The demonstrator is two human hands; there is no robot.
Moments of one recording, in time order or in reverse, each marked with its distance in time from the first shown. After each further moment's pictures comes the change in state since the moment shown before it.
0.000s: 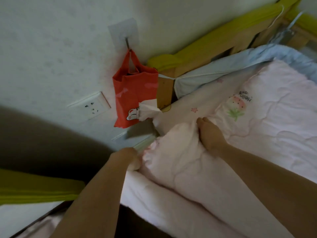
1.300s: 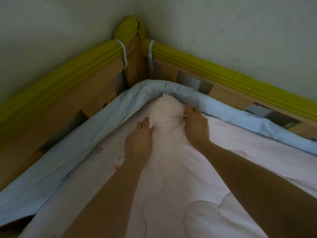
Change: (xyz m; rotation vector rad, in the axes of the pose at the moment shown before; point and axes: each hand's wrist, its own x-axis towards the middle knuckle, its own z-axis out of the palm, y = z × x) left_hand 0.178 0.507 -0.112 -0.142 0.789 0.698; right_hand 0.143 0.384 -0.115 0.227 0.581 0.488
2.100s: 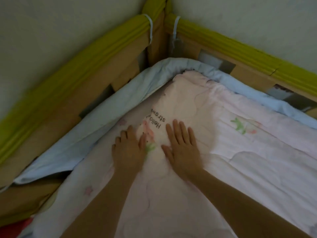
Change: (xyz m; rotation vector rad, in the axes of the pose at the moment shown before) left_hand -0.105 -0.080 -0.031 0.196 -0.093 -0.234; right_hand -0.151 -0.046 0.044 -0.299 -0.318 -0.316
